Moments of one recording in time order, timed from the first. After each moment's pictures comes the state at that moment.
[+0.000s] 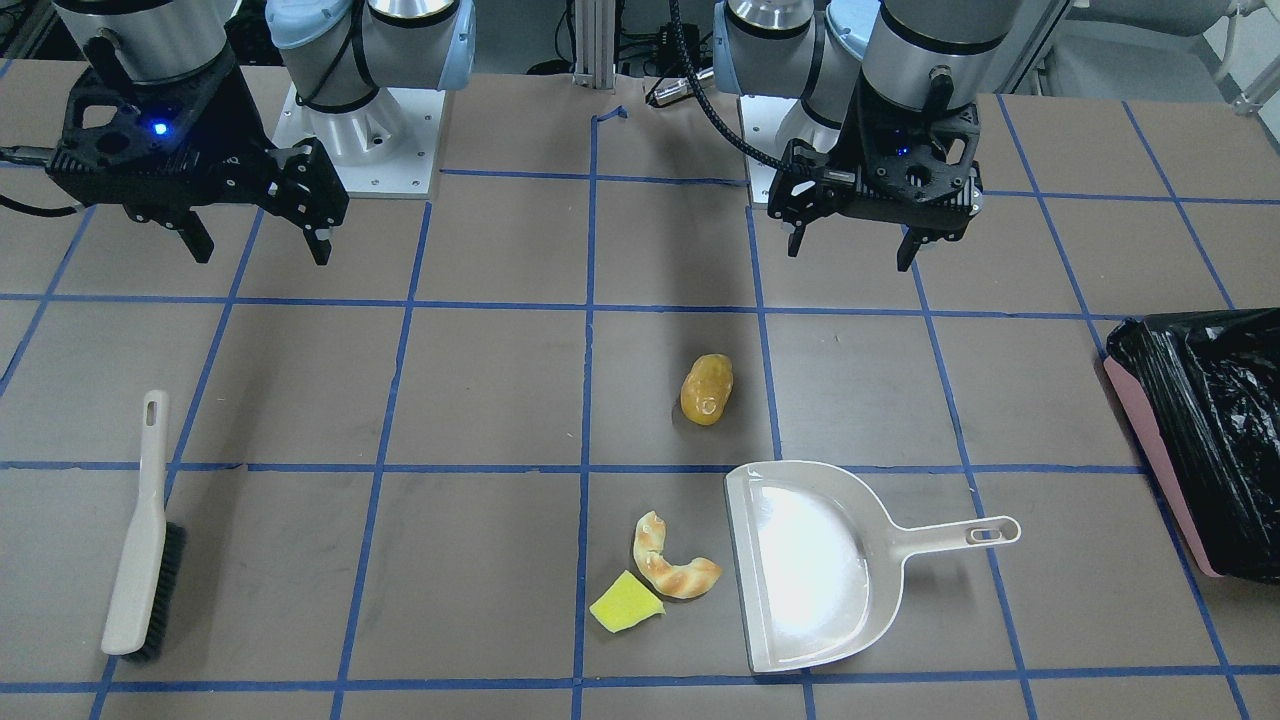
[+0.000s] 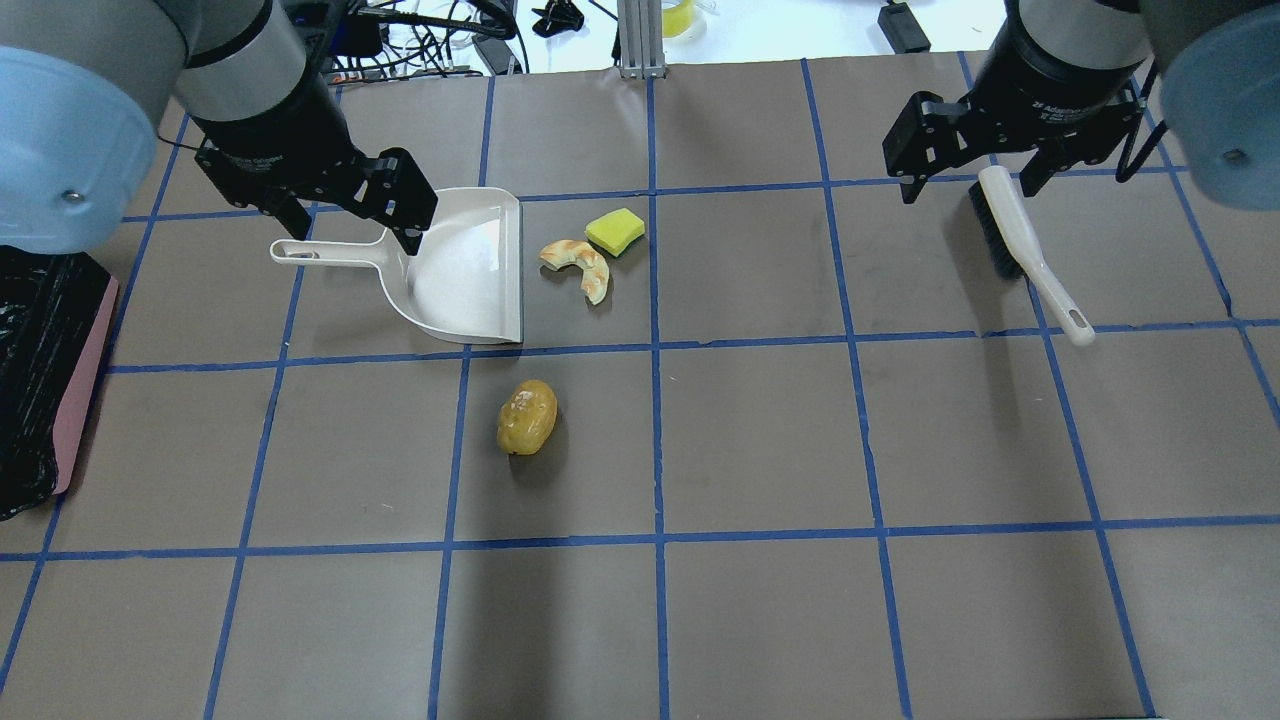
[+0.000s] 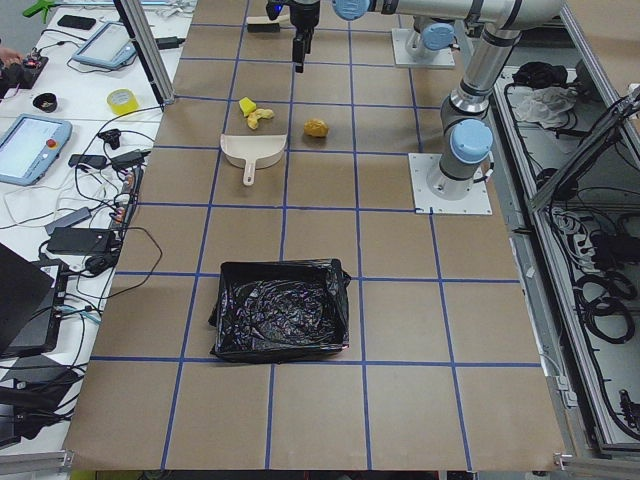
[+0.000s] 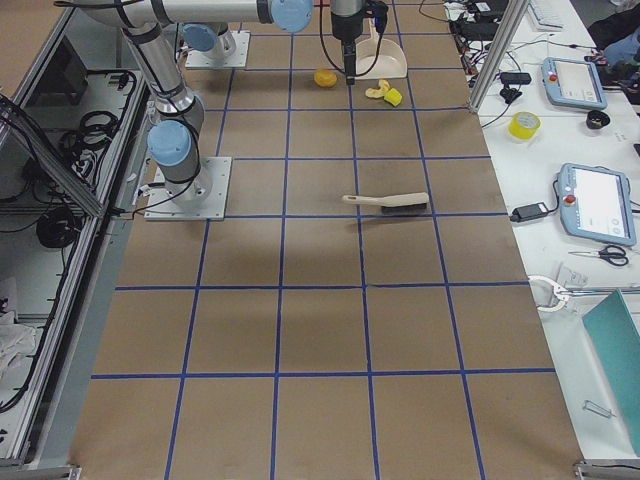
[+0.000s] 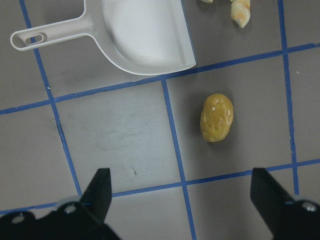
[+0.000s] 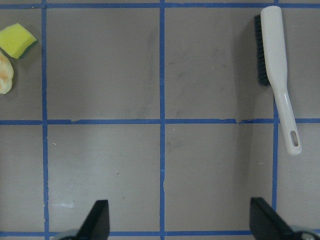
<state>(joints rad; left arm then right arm) -1.63 -1.57 -1.56 -1.55 1.61 0.10 1.55 -1.62 1.60 -1.68 -1.58 -0.02</state>
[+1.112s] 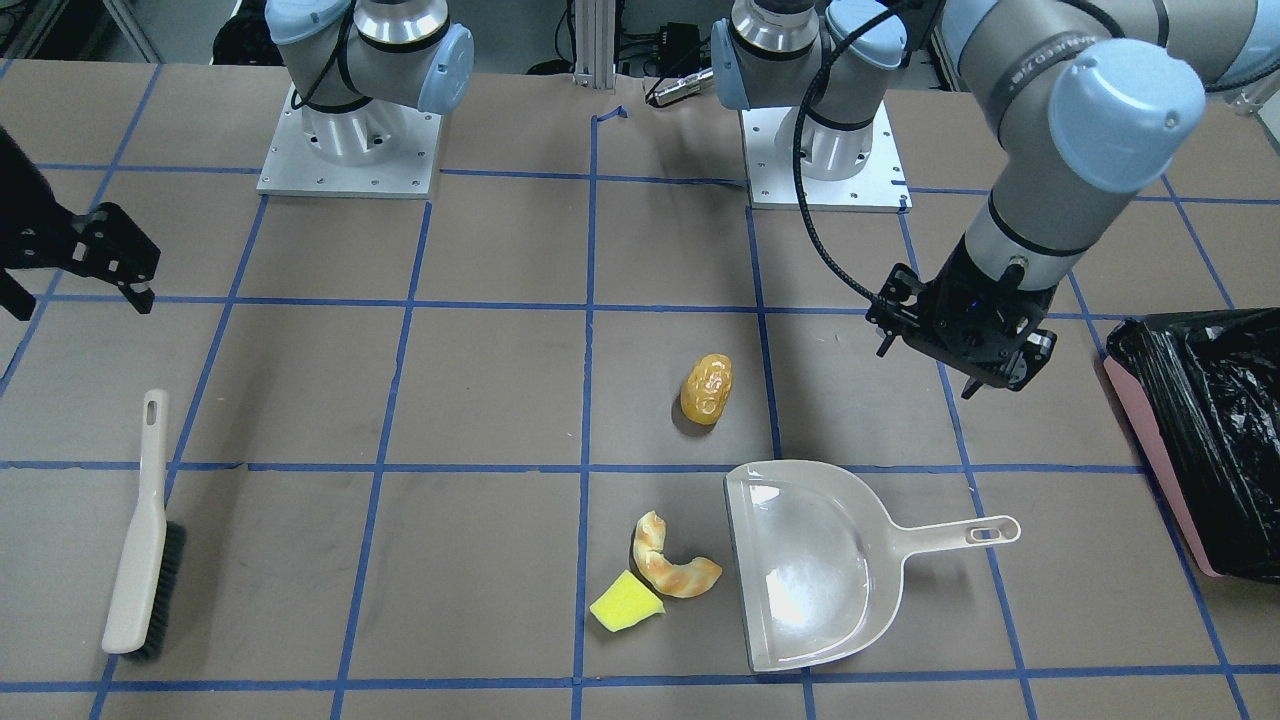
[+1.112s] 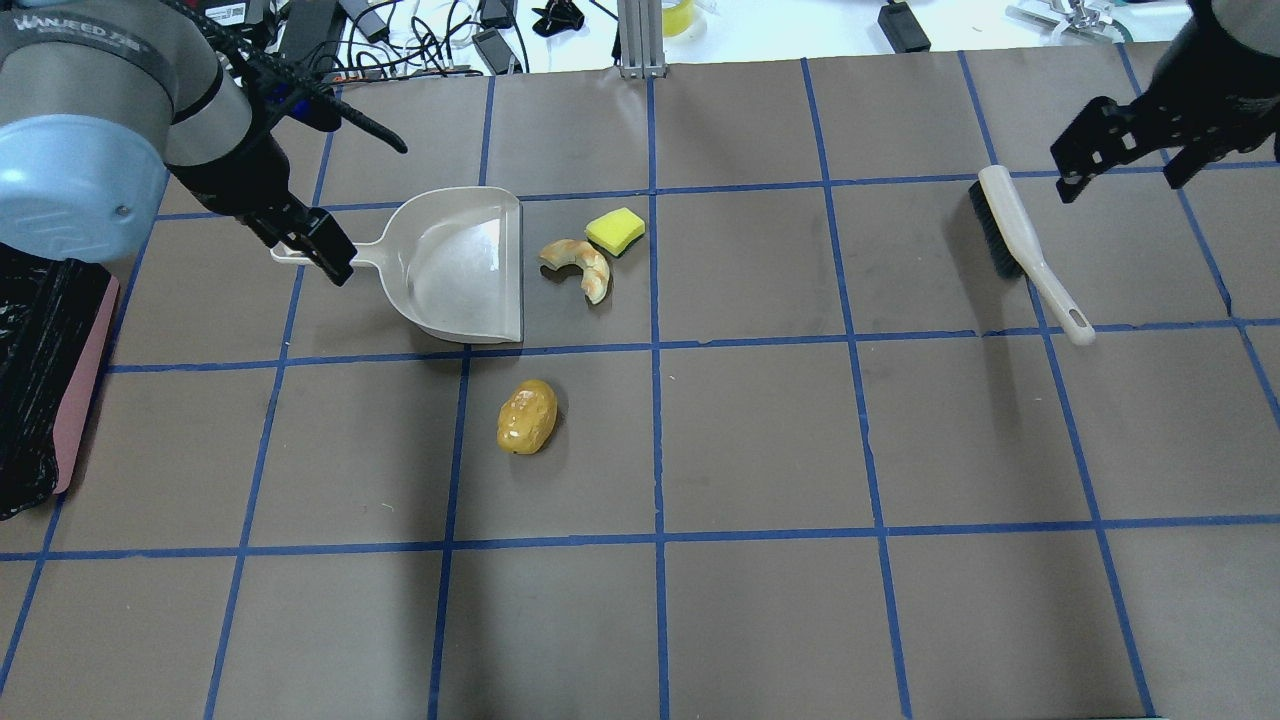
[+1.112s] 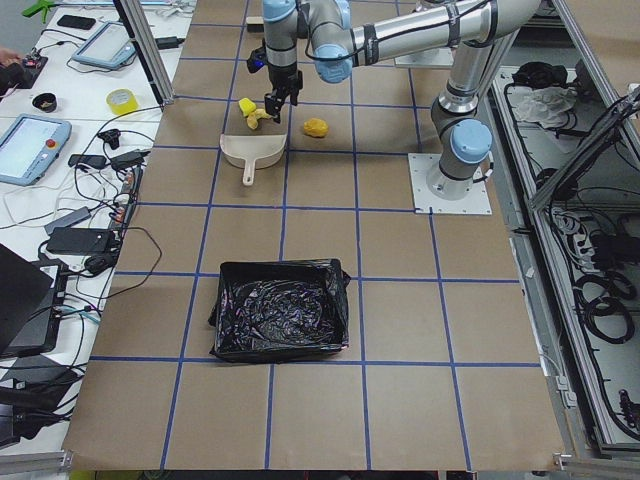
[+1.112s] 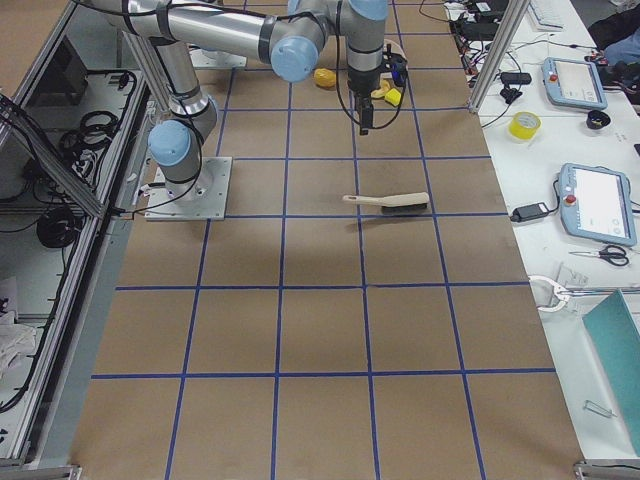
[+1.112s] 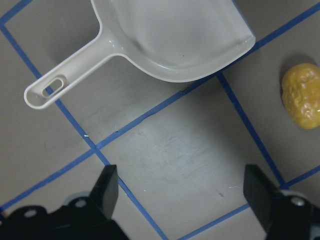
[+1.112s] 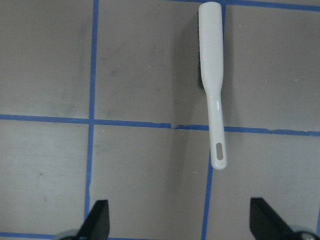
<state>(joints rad) -1.42 -1.70 -1.69 -1.31 1.60 0.78 1.23 -1.52 1.61 -1.70 -1.57 -0.46</state>
